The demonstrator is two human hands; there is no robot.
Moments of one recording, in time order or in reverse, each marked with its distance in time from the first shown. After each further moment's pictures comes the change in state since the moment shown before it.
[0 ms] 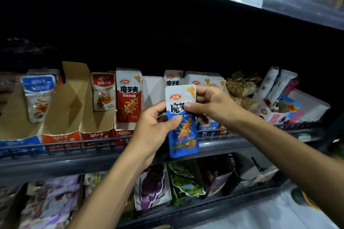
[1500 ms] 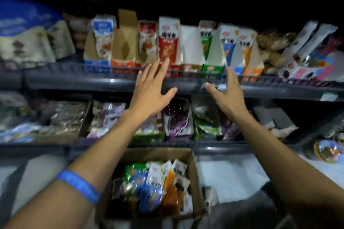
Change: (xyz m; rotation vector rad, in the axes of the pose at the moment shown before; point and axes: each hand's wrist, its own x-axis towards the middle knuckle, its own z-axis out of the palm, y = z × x) left_hand -0.106 -0.019 -0.081 1.362 0.153 0.160; right_hand -0.079 0.078 0.090 -0.390 0.484 0.075
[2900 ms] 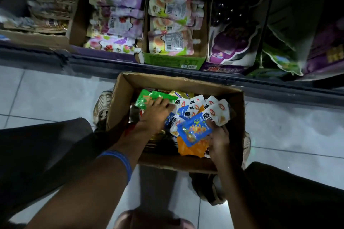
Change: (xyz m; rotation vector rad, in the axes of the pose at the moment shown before) left_hand -0.209 -0.193 0.284 0.331 -0.830 -0.070; right_hand -0.227 0.195 0.274 0.756 -0.055 1.321
